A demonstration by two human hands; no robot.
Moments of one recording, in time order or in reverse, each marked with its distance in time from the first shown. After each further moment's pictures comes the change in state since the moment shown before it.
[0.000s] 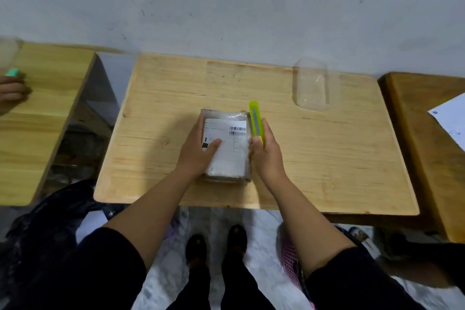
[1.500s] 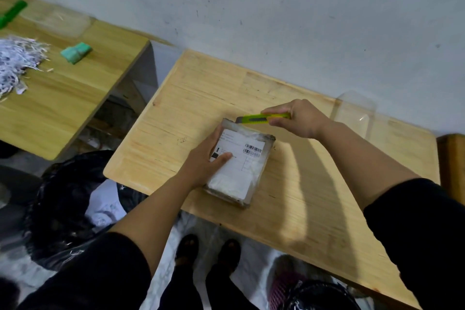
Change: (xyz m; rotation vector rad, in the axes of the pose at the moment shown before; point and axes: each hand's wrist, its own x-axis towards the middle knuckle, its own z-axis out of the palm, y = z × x) left_hand -0.005 0.002 0.002 0.031 0.015 -0.114; right_hand 0.163 -0.062 -0.047 -0.745 -0.731 -0.526
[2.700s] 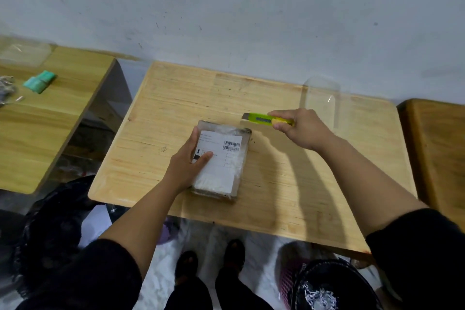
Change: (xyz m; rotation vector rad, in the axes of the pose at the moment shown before) left_hand 0.002 -0.003 0.002 0.073 0.004 -0.003; right_hand -0.084 -0.001 0.004 0.122 0.232 0.316
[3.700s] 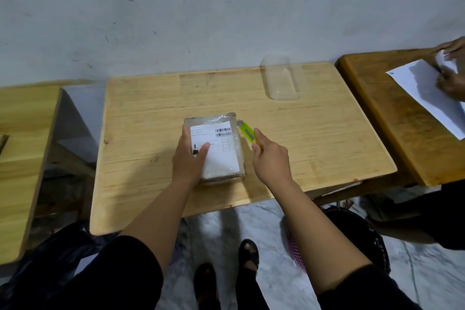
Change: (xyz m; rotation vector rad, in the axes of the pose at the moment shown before) left_hand 0.001 -0.006 -0.001 -0.098 -0.013 0.124; right_hand -0.094 -0.083 0.127 0.182 0.463 0.454
